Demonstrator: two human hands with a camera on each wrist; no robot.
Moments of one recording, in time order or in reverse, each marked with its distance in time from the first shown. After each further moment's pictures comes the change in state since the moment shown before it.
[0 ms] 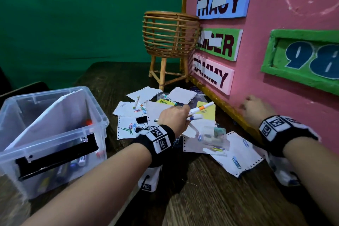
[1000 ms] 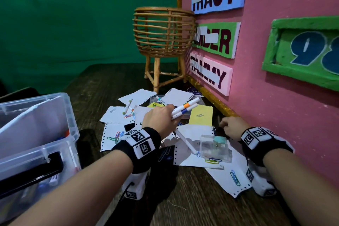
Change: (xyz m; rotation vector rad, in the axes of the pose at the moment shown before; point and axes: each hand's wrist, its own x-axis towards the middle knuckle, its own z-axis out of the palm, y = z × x) left_hand 0.030 -0.011 0.019 -0.097 0.027 -0.193; right_hand 0.048 -0.004 0.070 0.208 -0.235 -0.086
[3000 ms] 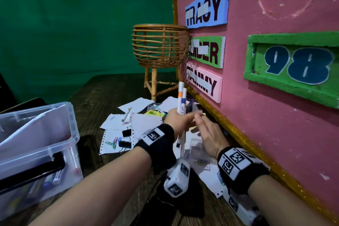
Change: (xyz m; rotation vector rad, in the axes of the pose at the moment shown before) left_hand 0.008 0.072 0.002 -1.286 -0.122 -0.315; right_hand -0.083 -0.052 -0.005 0.861 0.254 -0.399
